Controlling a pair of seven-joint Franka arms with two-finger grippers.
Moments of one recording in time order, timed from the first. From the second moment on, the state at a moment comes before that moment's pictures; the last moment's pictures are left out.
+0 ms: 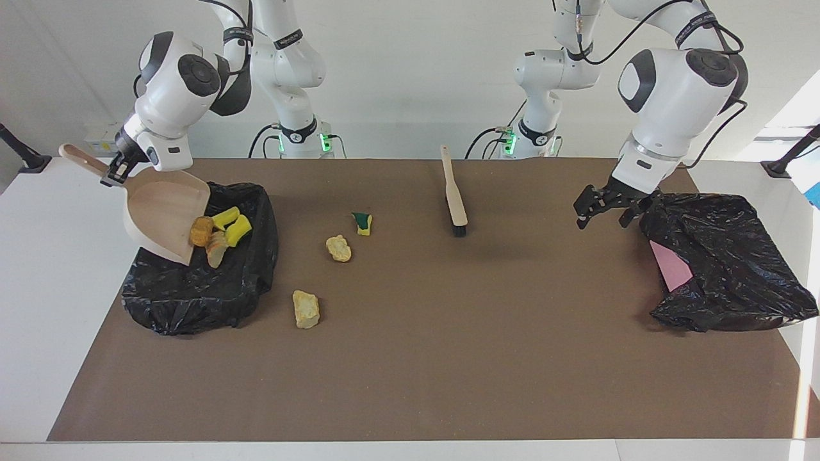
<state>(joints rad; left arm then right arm) -0.03 0.04 -0.04 -1.64 -0.06 1.66 0.01 -0.10 -0.26 0.09 -2.11 -1.02 1.82 -1.33</state>
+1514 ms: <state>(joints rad) -0.01 0.04 -0.05 -1.59 0.01 1.59 0.02 0.44 0.48 0.12 -1.20 -0.30 1.44 -0.02</state>
